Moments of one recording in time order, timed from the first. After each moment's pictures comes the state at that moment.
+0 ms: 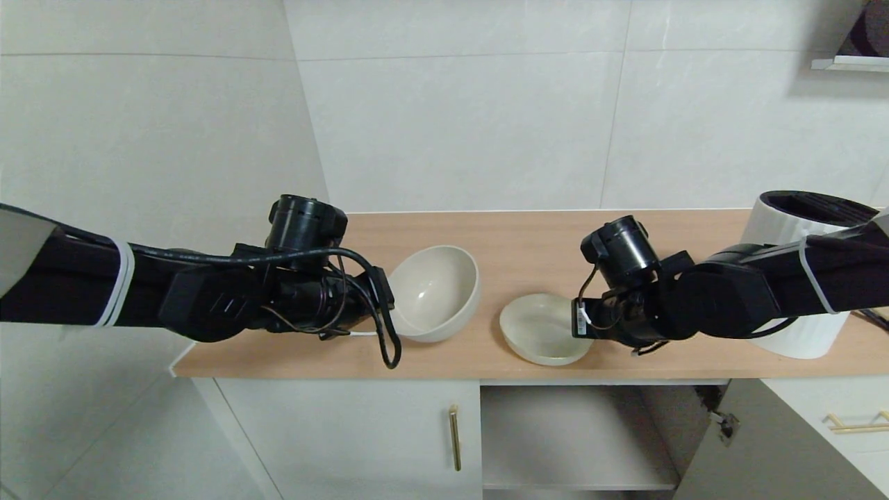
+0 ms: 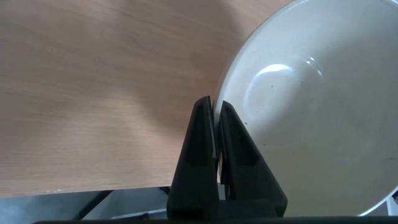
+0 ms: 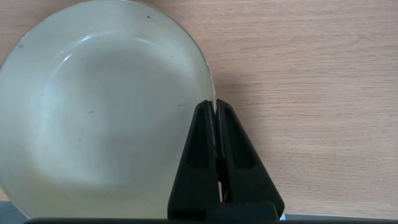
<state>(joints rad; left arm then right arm) -0.37 1.90 -1.16 -0.08 -0.05 -0.70 0.55 1.99 -1.30 0.11 -0.35 0.46</state>
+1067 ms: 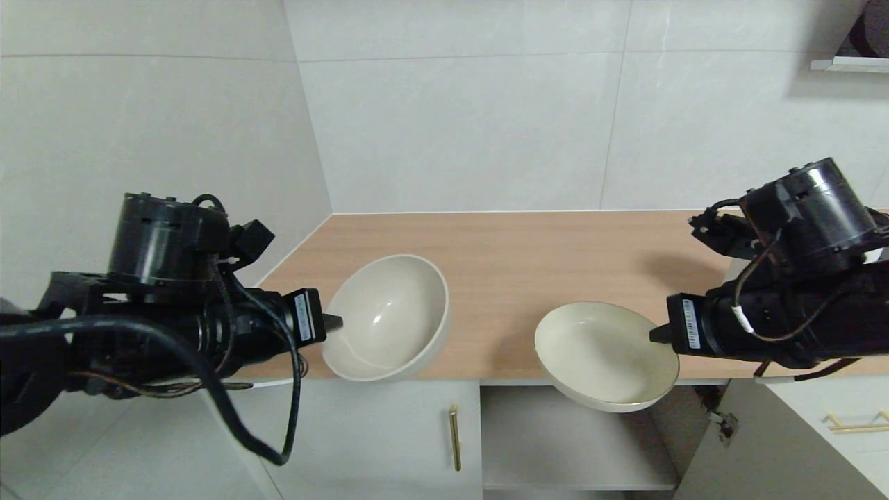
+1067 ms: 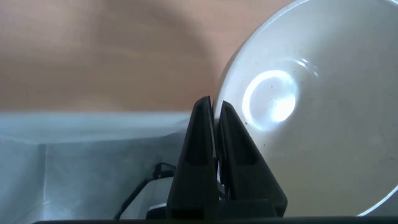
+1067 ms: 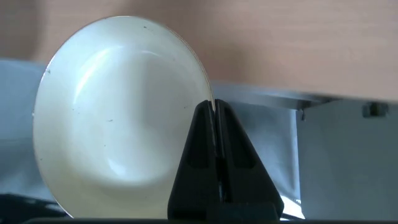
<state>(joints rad) -0.36 1.52 -0.86 -0.07 -0.06 -0.51 0.53 1.53 -1.09 0.32 -0.11 0.46</state>
